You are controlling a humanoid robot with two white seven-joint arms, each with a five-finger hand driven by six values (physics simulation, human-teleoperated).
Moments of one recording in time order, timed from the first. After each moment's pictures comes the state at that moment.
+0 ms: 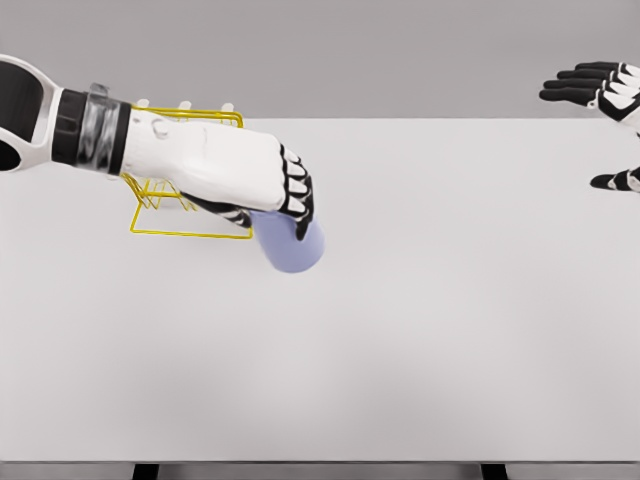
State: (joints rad) left arm -1.27 0.82 -1.16 -1.73 -0.08 -0.61 -0.61; right arm -0.23 -0.91 -0.14 -1.75 0.01 -0.61 0.61
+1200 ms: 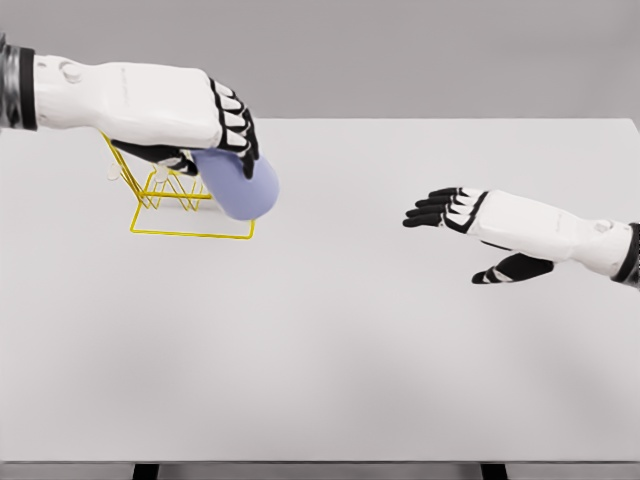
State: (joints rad) left arm -1.26 0.94 -1.05 -1.69 -0.06 -0.61 -0.61; right arm -0.26 -0.81 0.26 -1.75 0.09 -0.61 0.61
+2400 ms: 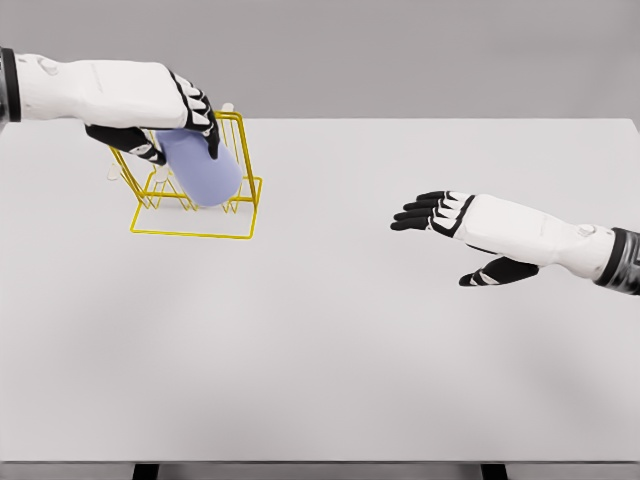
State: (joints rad) left arm -1.21 0.93 -1.06 -1.52 -0.08 -0.61 -0.61; right arm -0.26 -0.76 0.26 -1.75 0.13 -0.61 0.61
